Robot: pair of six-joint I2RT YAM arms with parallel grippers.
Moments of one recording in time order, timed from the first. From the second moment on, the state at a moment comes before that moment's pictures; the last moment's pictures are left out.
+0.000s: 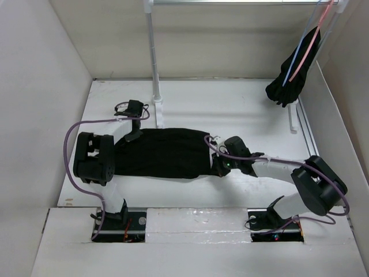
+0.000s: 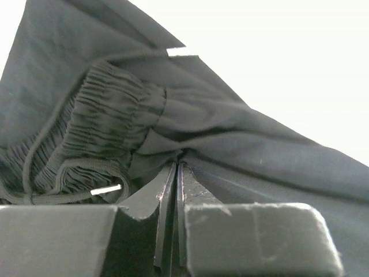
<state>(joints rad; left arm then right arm) -0.17 1.74 1.11 -0.57 -0.43 -0.63 0.64 1.44 0.56 0.03 -0.40 0.20</state>
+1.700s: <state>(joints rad) -0.94 1.38 1.20 -0.45 -0.25 -0.64 -0.16 1.82 2.36 -0.79 -0.08 0.08</state>
